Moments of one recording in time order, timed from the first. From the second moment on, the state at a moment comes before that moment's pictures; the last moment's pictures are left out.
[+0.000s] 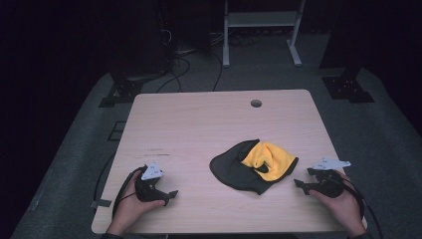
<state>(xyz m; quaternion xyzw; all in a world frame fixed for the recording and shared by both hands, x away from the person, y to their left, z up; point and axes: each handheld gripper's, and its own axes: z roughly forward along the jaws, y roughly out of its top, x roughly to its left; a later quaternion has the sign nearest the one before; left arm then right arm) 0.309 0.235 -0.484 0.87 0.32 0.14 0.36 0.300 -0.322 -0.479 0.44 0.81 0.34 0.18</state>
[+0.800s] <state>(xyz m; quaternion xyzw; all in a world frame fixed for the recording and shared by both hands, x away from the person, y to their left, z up) 0.309 0.236 -0.483 0.87 0.32 0.14 0.36 0.315 -0.259 -0.441 0.36 0.82 0.43 0.10</state>
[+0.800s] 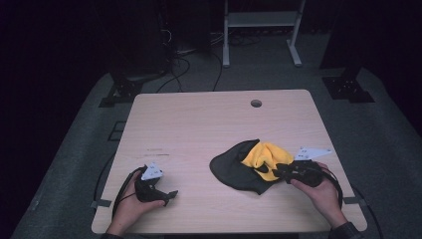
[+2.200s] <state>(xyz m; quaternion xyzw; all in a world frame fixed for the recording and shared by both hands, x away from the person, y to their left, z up) 0.309 0.236 -0.484 0.87 0.32 0.14 0.36 0.352 -0.260 -0.398 0.38 0.79 0.45 0.18</state>
